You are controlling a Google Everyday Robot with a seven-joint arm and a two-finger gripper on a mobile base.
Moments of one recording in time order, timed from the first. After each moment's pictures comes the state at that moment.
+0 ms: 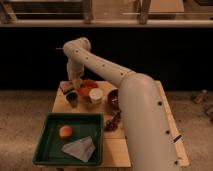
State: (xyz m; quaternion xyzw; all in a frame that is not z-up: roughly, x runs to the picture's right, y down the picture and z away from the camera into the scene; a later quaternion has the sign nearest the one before) arm -0.187 -0.045 0.839 -0.25 -0.21 -0.24 0.91
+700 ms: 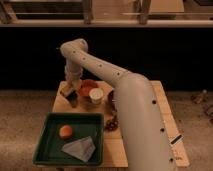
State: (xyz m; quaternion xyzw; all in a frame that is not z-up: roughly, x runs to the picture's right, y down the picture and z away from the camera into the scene) arm -0.189 -0.027 0.838 -0.26 -0.24 -0.36 0.86
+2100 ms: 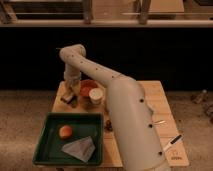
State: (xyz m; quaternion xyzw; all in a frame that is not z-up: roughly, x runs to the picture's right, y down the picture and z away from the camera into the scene) arm -0.205 0.004 0.861 -0.28 -0.29 -0.43 0.81
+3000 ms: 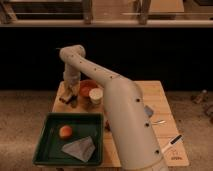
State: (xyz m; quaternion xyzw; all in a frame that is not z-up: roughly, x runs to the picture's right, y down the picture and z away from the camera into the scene) arm -0.207 0.005 0.865 -0.29 -0.29 -0.43 0.81
